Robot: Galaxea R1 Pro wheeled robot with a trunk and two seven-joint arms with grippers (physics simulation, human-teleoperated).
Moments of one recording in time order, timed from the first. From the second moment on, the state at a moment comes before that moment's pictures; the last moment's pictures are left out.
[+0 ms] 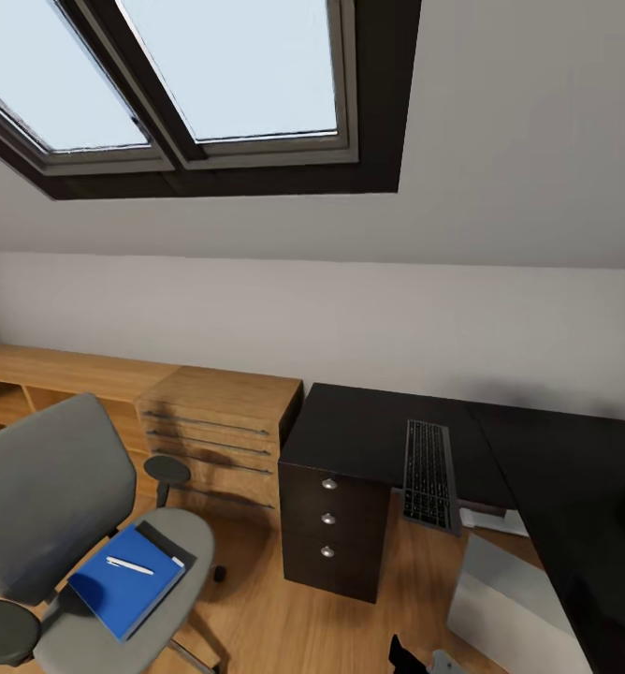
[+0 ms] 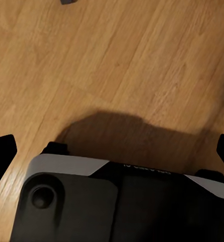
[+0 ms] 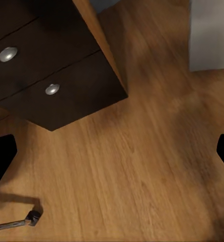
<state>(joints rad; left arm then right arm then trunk) -0.01 -0.08 -0.19 -0.62 0.38 0.18 0.21 -0.40 0.12 -0.03 -0.04 -0.58 -0.50 0.01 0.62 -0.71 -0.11</state>
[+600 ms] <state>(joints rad) -0.01 -0.07 -0.19 -0.52 0.38 0.09 0.21 -0.40 0.12 -0.03 -0.03 -0.51 -0.53 0.01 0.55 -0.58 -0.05</state>
